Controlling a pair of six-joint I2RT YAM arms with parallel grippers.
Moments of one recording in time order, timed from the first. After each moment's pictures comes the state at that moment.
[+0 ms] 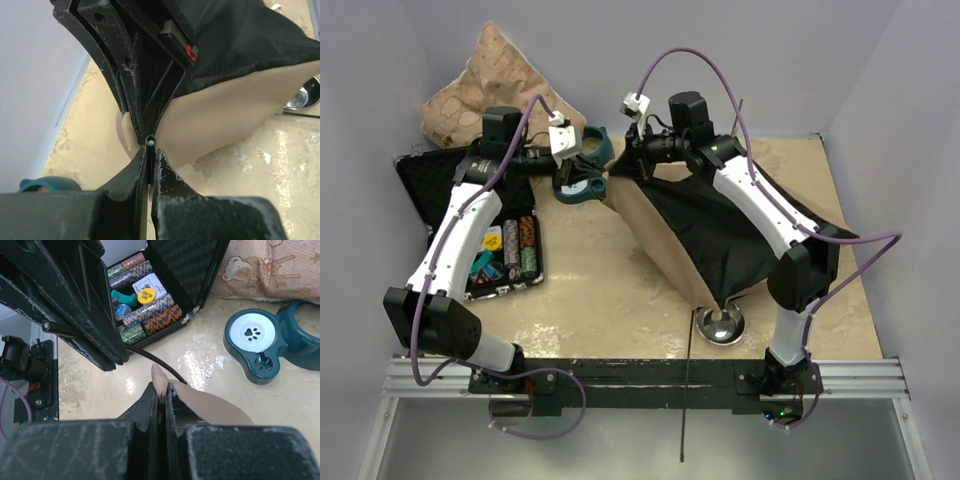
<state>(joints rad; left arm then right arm) -0.17 1.48 1.52 -0.60 1.06 0.73 0.56 1.88 1.92 -0.45 -0.78 -0.09</state>
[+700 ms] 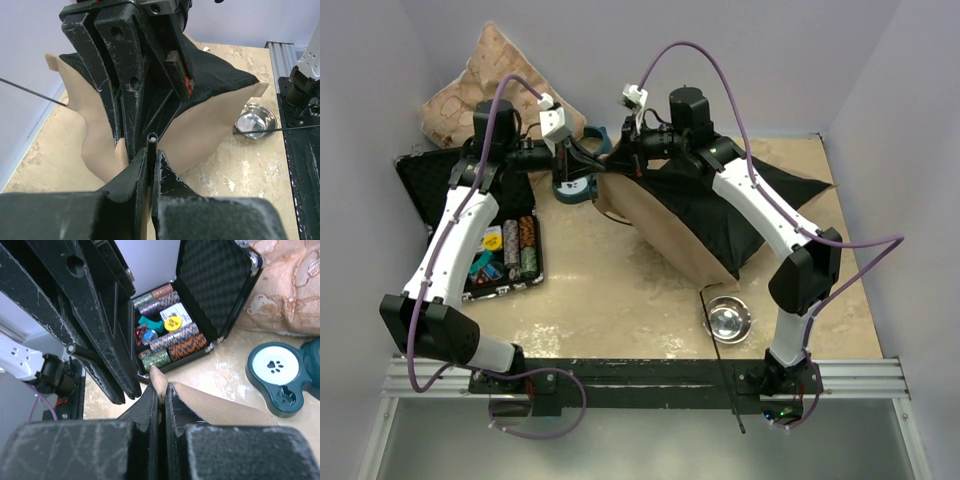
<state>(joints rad) -0.17 1.45 1.51 -0.43 1.15 0.38 0.58 1.86 1.91 -0.31 -0.86 0.04</state>
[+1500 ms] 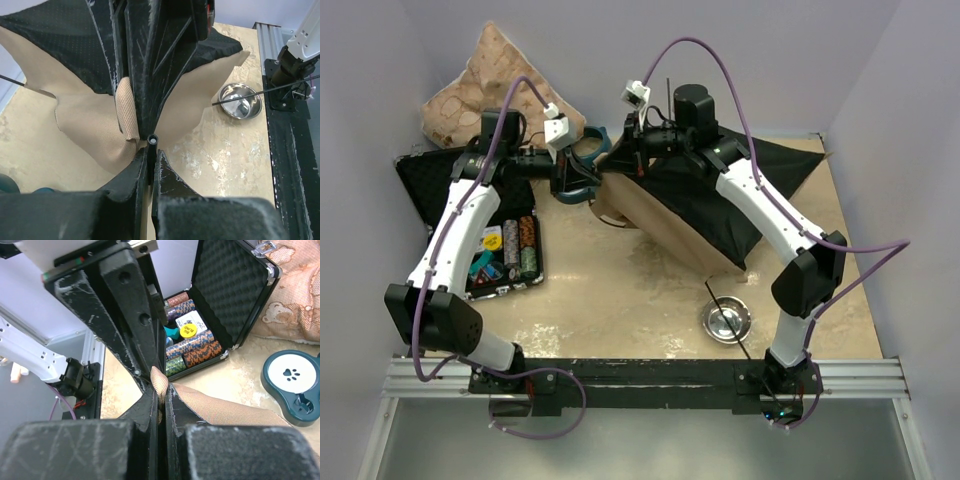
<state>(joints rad) -0.15 1.50 1.55 -0.70 1.16 0.54 0.58 1.83 1.91 -0.26 -0.91 0.13</state>
